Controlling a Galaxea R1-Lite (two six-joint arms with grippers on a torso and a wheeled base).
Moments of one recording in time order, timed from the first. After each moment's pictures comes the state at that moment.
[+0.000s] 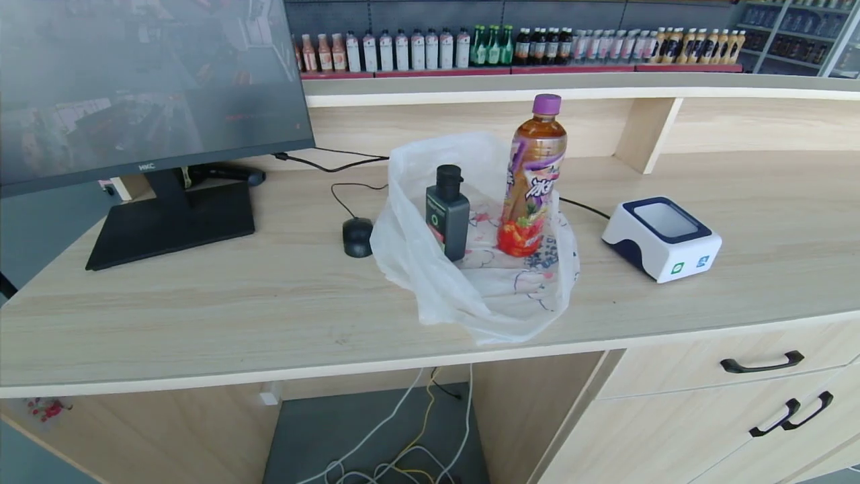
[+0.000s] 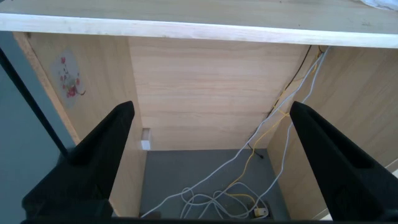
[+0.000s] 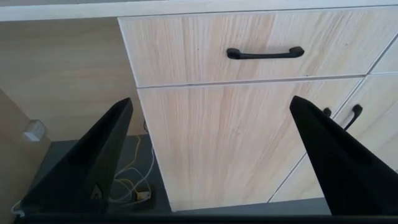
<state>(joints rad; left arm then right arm) 0.00 0.00 0.00 0.00 0.00 0.00 0.01 0.00 0.00 0.00 -0.02 -0.02</state>
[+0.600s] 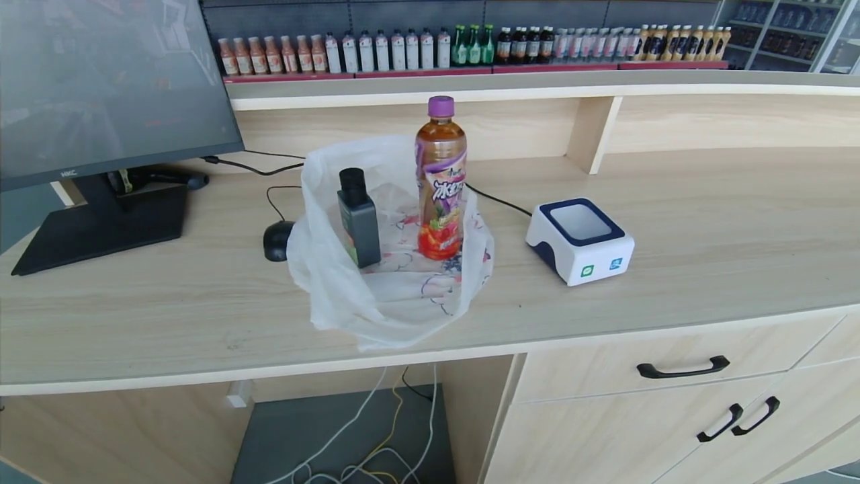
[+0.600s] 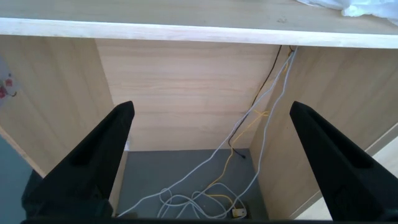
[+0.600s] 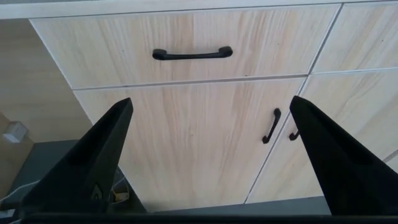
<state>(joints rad) 0.00 0.00 0.00 0.00 0.00 0.00 0.01 0.00 0.00 0.00 -0.02 -0.02</state>
